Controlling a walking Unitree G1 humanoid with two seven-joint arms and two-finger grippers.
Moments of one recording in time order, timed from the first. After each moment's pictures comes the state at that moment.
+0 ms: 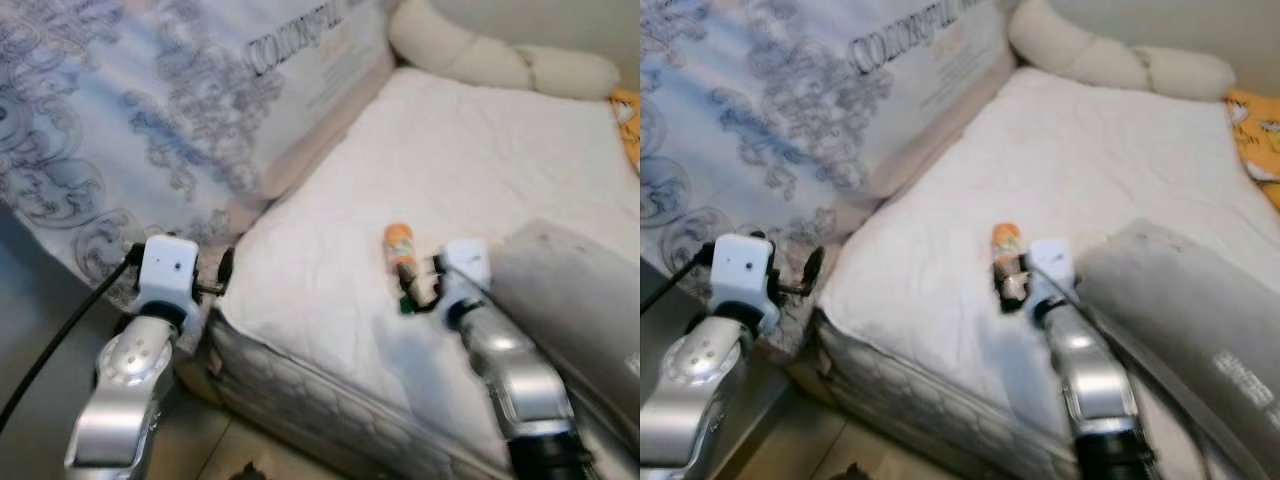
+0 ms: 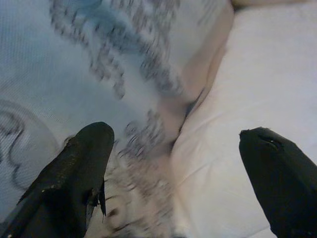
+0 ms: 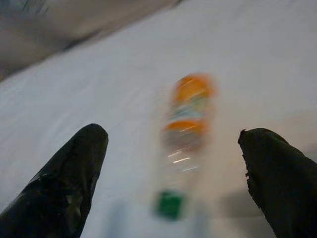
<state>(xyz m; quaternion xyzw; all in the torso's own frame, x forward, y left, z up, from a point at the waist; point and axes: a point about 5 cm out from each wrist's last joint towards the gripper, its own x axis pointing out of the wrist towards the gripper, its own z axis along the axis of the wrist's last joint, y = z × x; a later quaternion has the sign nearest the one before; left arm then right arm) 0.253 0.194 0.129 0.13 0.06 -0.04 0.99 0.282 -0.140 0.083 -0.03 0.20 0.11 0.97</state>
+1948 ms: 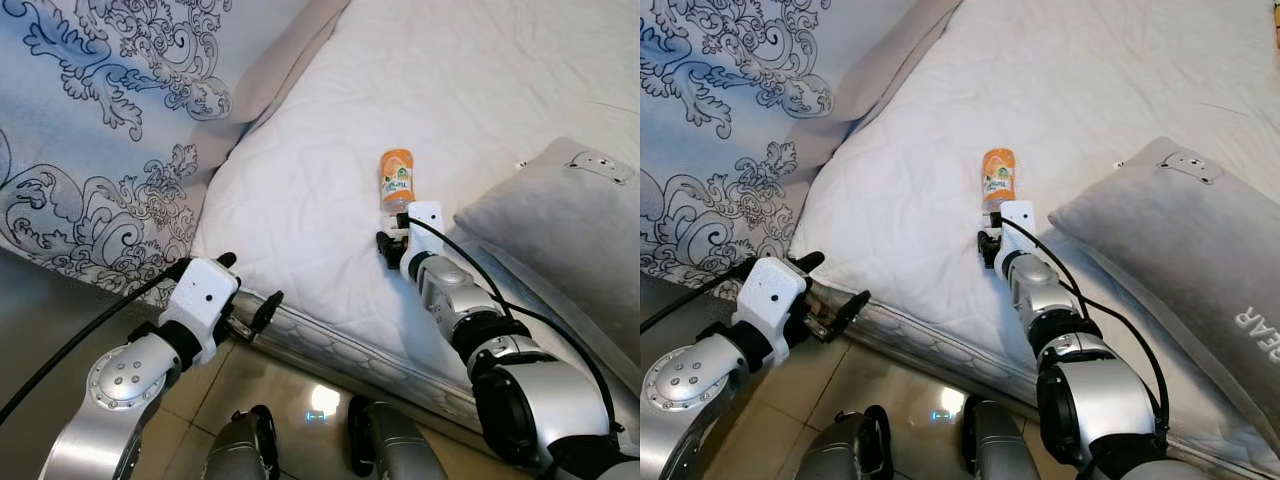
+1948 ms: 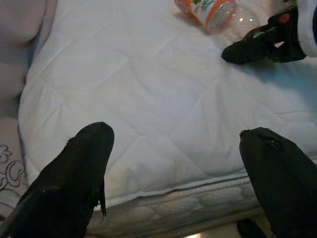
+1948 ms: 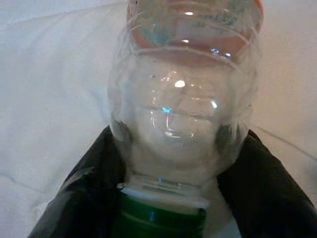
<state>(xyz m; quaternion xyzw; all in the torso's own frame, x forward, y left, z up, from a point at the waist) 0.224 0.162 0.140 0.16 0.08 -0.26 0.95 0.367 -0.125 0.078 0.00 0.20 0.08 0.98</state>
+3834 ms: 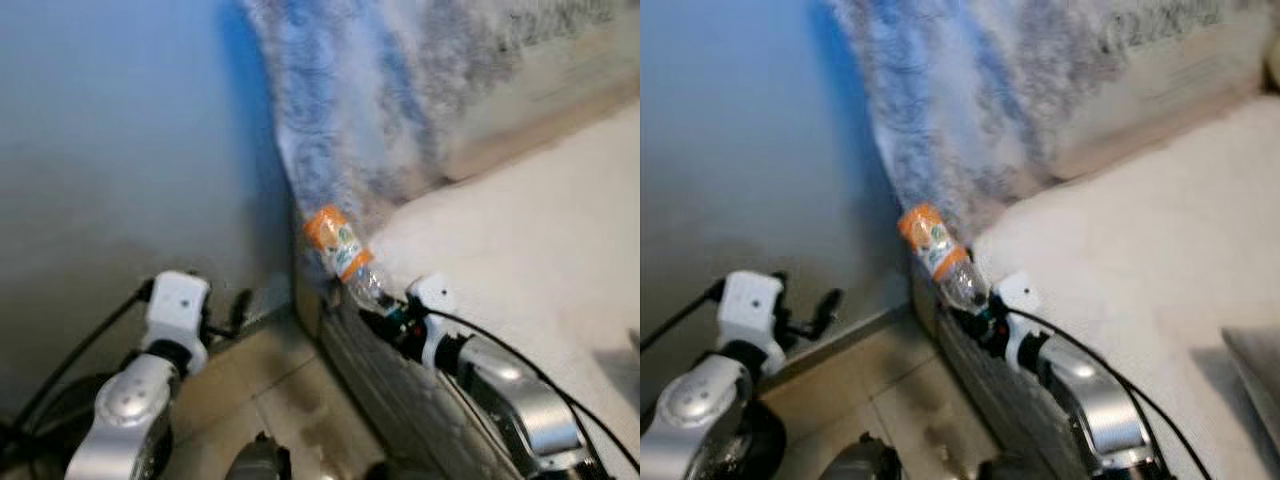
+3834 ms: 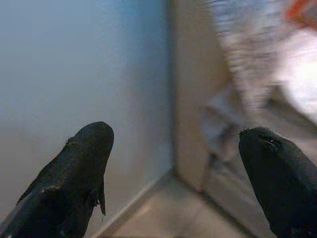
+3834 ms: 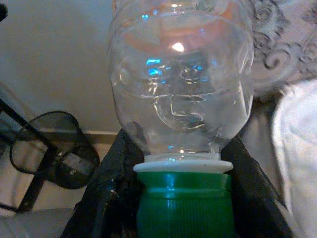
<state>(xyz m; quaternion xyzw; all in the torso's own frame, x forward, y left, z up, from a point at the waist) 0.223 0.183 0.107 0.09 0.12 -0.08 0.99 0.249 -0.131 0.076 -0.01 0.19 0.33 0.92</state>
